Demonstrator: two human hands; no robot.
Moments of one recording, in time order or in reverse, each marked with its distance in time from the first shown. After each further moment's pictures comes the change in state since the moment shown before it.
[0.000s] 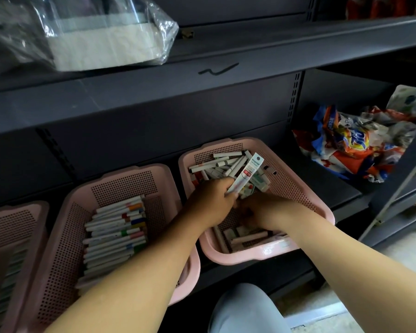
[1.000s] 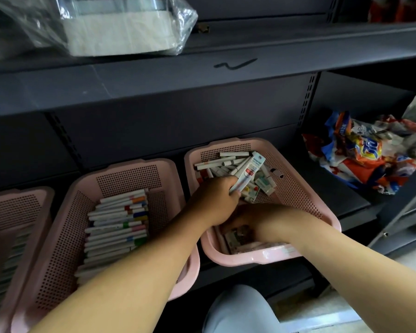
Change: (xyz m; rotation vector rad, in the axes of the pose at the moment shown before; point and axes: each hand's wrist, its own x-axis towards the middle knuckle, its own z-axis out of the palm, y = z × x) left_hand 0.004 -0.004 0.005 0.001 0.054 -0.036; right_hand -0.002 -0.008 0.004 -0.079 -0.091 -0.324
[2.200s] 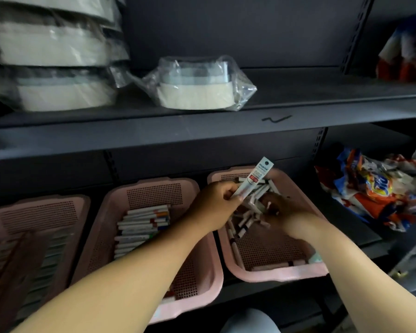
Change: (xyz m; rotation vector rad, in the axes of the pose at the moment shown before) left_hand -0.025 0.009 -0.071 -0.211 0.116 -0.040; right_hand -0.022 -0.008 -0.048 0.285 0.409 0.360
